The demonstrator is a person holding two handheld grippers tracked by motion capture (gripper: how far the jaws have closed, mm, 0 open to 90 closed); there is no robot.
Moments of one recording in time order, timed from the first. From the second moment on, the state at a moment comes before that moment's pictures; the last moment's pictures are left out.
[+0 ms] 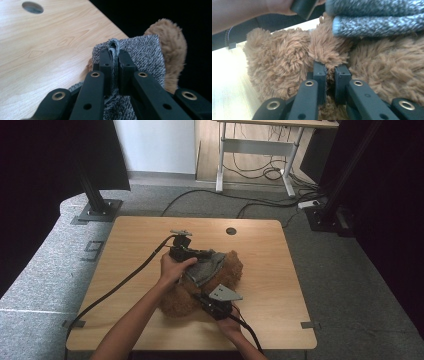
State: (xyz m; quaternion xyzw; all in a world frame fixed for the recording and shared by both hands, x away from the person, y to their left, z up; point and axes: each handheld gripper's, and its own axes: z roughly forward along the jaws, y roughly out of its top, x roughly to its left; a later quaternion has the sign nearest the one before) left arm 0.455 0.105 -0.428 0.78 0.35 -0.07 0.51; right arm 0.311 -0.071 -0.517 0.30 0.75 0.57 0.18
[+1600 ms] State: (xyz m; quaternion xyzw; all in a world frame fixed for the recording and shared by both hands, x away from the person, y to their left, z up) left arm 0.387 0.213 -0.431 0.77 0.39 -0.01 0.51; right arm 0.309 -0.074 -0.519 0.31 0.74 0.57 0.18
